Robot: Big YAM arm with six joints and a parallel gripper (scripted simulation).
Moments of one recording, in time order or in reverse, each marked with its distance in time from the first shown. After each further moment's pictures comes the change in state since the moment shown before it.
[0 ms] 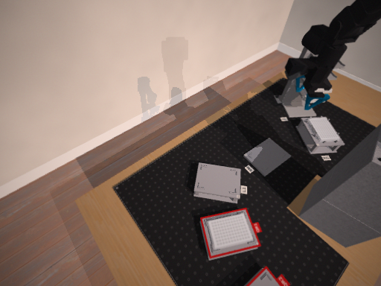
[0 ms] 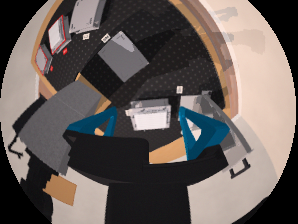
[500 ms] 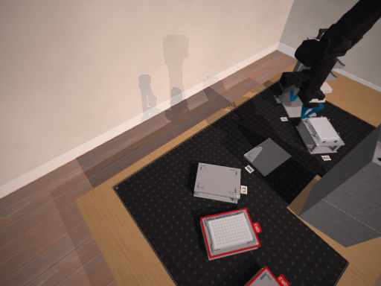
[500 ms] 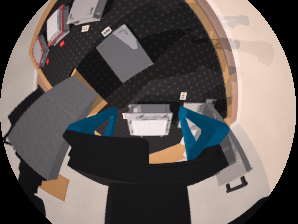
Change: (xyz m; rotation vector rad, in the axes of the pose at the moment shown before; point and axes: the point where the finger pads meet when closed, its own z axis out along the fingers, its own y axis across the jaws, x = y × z) arm 0.000 0.004 0.042 -0.024 0.017 -0.081
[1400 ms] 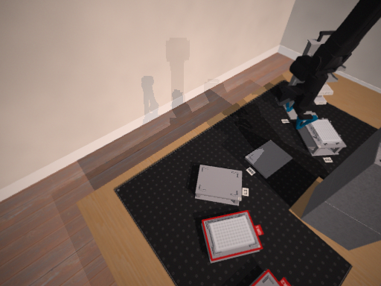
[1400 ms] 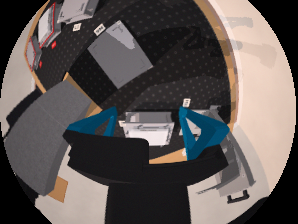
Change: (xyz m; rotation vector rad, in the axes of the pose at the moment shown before) arm -0.002 -0.002 0.047 0.006 -0.001 -0.007
